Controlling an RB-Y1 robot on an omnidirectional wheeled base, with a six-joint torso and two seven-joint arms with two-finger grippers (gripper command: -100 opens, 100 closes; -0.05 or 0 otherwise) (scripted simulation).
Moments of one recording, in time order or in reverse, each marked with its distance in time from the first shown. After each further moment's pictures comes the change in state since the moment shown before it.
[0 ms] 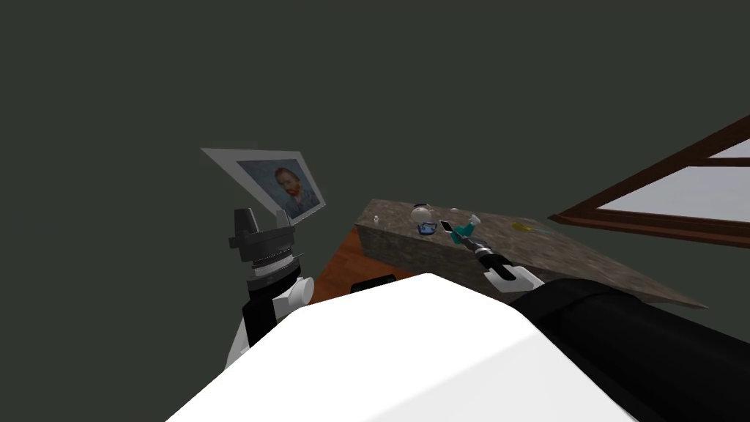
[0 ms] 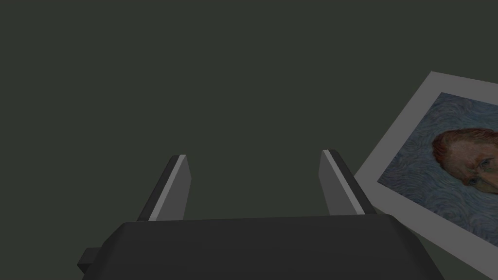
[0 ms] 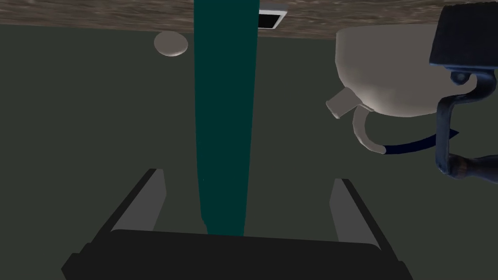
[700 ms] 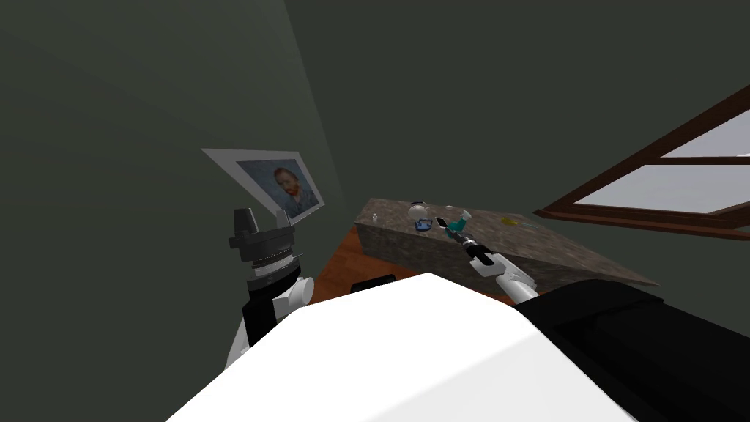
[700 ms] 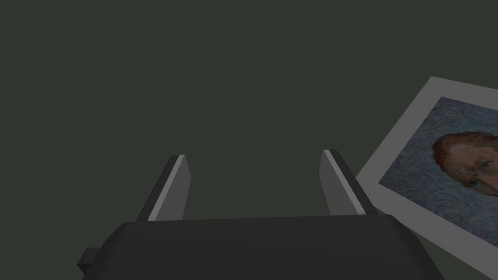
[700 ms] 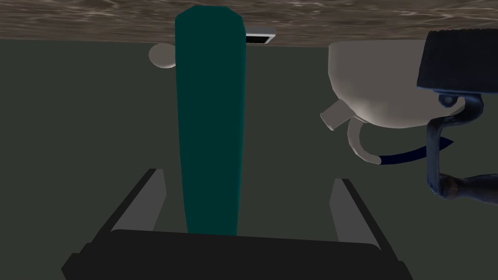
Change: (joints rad) left arm 0.000 0.000 0.000 0.000 0.000 0.000 0.000; right arm -0.201 -0.048 0.088 0.197 0.008 -0.026 0.012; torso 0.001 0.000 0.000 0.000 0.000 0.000
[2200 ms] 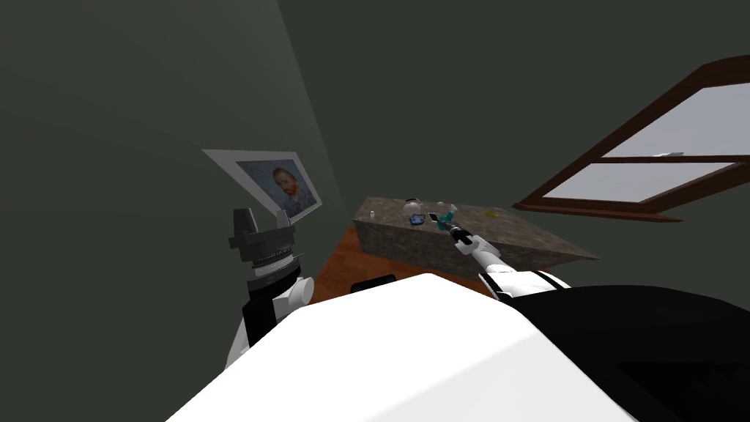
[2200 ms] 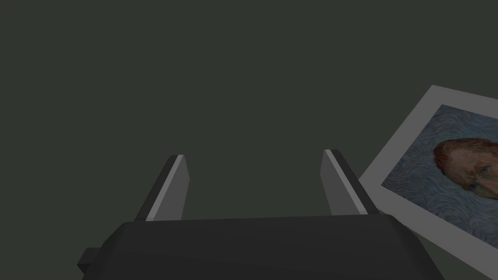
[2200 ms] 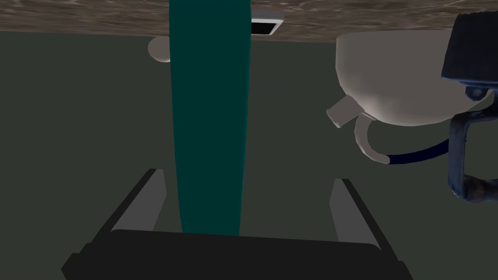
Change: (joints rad) left arm 0.000 0.000 0.000 0.000 0.000 0.000 0.000; right arm -0.389 -0.094 0.157 0.398 0.014 -0.061 0.022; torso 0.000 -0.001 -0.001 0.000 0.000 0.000
